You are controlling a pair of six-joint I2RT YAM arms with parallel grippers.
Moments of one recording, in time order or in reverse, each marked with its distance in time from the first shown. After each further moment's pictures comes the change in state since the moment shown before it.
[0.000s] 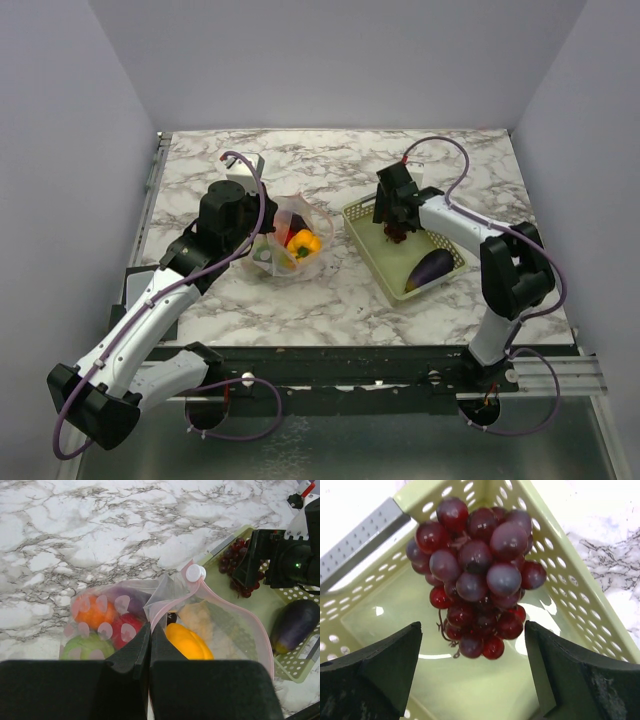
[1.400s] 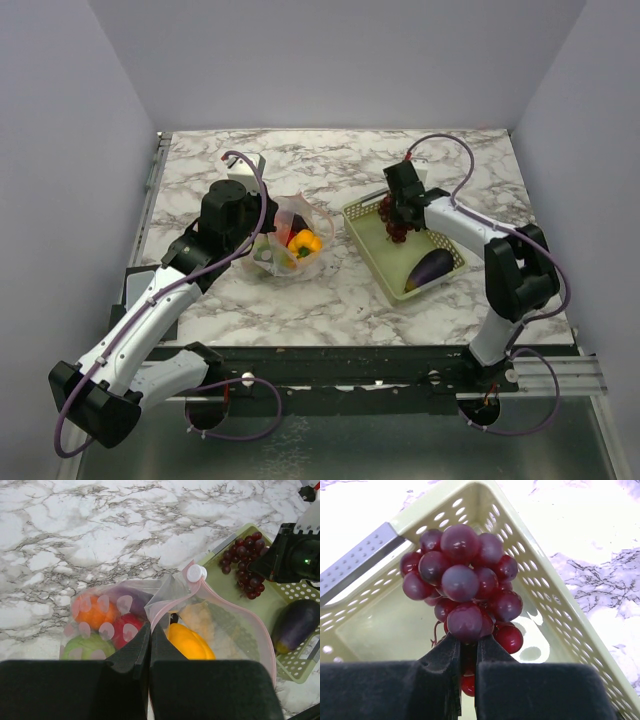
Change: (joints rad) left arm 0.002 0.011 -0.003 0.006 0.000 0.000; right arm -0.038 0.014 -0.011 0.085 0.012 -0.069
